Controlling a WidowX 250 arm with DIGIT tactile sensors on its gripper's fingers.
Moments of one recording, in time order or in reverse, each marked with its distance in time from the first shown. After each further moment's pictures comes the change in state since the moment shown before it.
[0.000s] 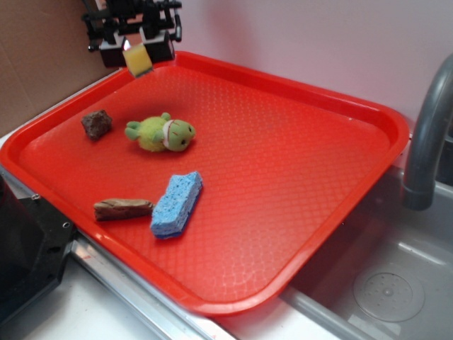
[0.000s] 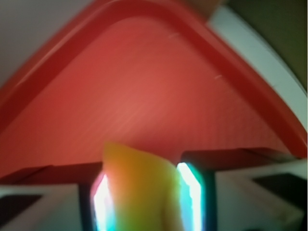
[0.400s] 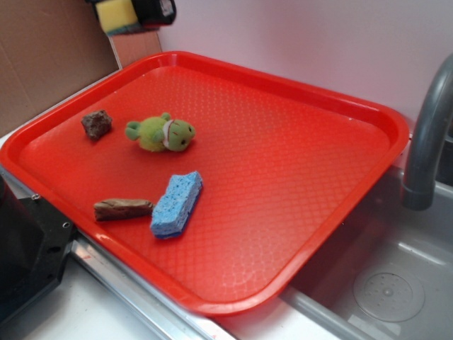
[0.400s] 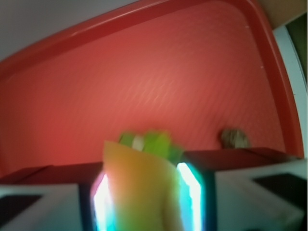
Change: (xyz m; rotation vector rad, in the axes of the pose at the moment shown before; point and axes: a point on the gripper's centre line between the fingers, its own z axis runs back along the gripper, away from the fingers) arm -0.068 -0.028 0.067 -0.063 0.116 -0.421
